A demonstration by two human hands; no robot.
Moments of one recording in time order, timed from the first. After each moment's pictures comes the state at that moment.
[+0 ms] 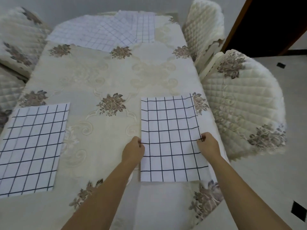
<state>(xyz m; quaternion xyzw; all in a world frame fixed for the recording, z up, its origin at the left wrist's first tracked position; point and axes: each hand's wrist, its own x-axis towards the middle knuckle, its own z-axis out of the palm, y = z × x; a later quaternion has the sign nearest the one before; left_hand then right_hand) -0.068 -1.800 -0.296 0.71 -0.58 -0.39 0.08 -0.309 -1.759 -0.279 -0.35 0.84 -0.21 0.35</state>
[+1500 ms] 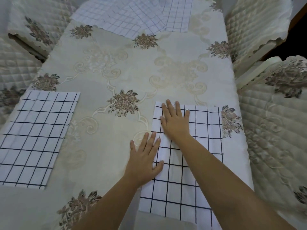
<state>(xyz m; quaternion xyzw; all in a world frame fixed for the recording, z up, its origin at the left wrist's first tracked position) -0.068 -1.815 -0.344 0.57 -0.82 -0.09 0.01 -0.211 -1.930 -0.332 -0.75 0.64 0.04 0.15</state>
